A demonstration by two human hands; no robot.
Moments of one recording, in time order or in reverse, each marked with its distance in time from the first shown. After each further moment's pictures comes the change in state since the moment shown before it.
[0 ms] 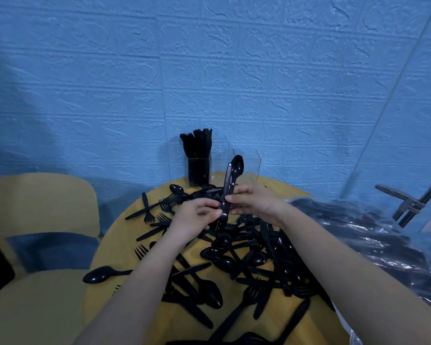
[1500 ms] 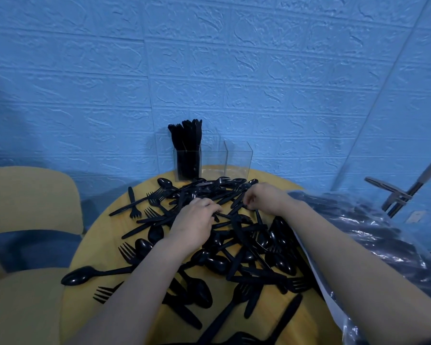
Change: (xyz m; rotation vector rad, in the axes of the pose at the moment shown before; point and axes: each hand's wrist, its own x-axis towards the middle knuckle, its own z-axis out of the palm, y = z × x) left_hand 0.017 -0.017 0.028 0.853 -0.125 0.260; right_hand 0.025 0.033 -0.059 -1.272 0.060 0.056
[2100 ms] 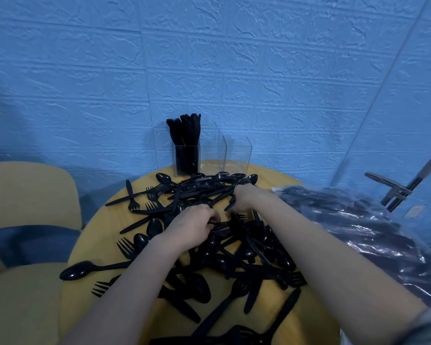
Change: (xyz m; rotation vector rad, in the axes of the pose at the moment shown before) left_hand -0.001 -0.002 0.002 -0.019 -0.206 -0.027; right_hand 0.001 -0.058 -0.003 -0.073 -0.235 0.174
